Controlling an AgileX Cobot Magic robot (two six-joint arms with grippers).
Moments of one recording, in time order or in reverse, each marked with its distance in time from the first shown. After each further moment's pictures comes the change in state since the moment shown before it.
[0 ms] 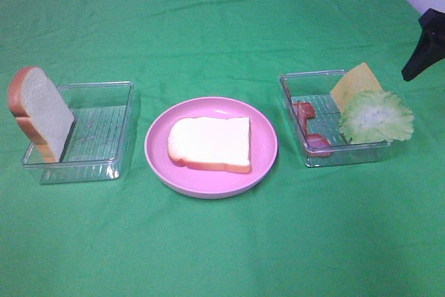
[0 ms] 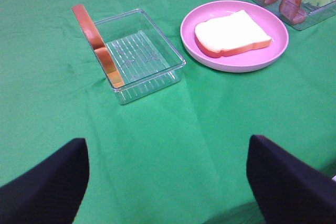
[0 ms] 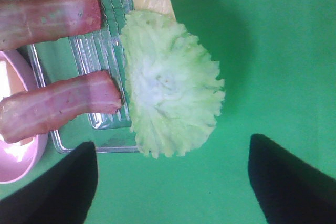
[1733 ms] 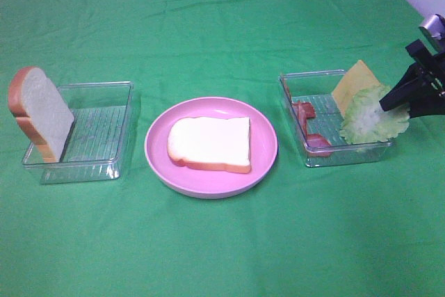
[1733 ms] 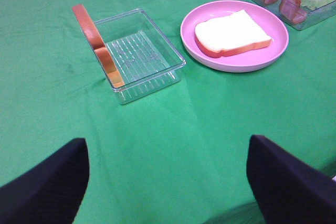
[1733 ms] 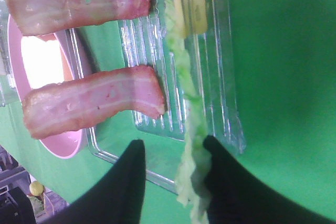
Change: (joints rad) left arm 0.000 0.000 0.000 0.000 0.000 0.000; right arm -0.075 0.259 -0.009 0.336 0.096 -0.337
